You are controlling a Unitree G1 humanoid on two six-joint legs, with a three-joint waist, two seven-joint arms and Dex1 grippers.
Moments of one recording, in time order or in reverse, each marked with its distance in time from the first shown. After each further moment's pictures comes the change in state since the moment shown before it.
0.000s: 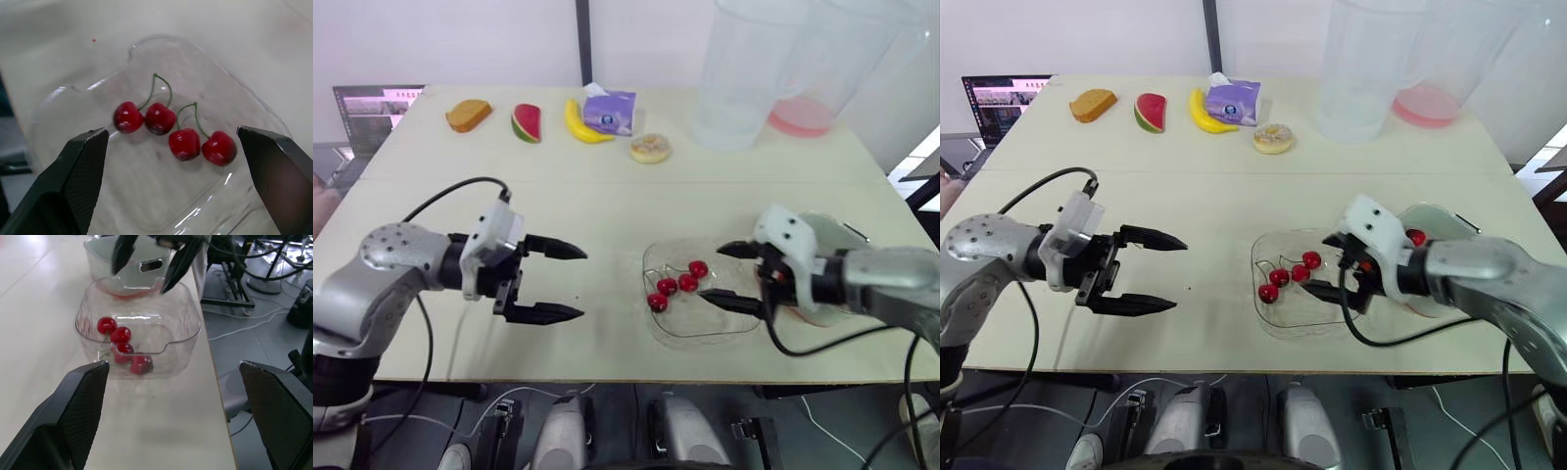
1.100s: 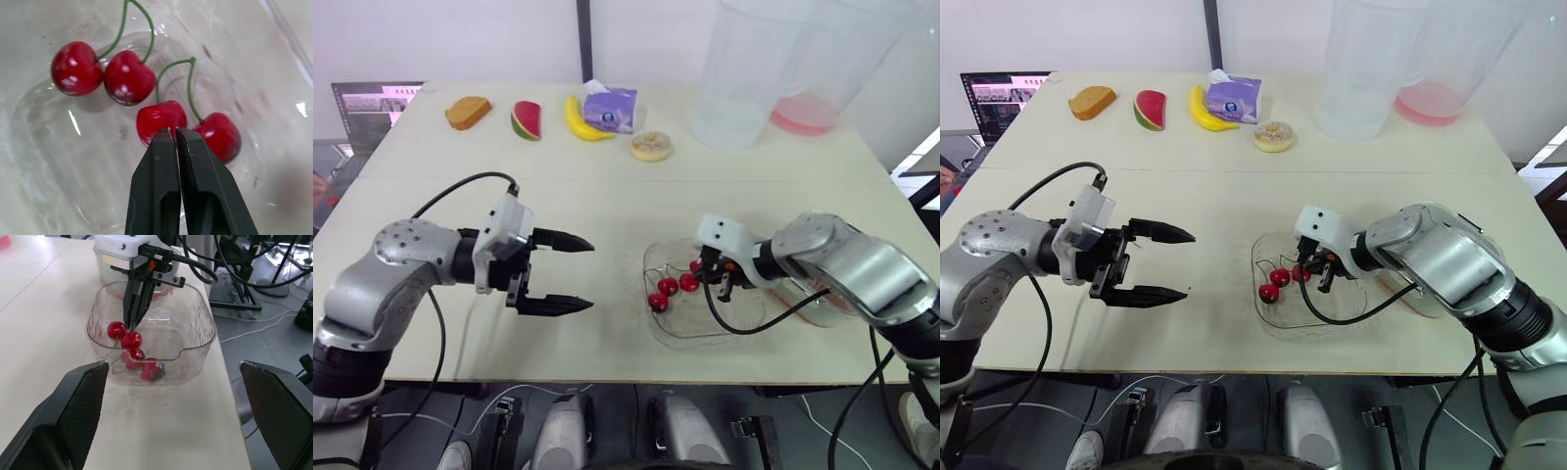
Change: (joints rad) left arm -0.022 -0.022 -0.028 0.019 0.018 -0.009 0.041; right arm -0.244 0.115 0.370 0.199 -0.410 0.051 0.229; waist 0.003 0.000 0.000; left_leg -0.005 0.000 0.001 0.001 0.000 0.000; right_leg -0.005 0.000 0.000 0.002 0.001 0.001
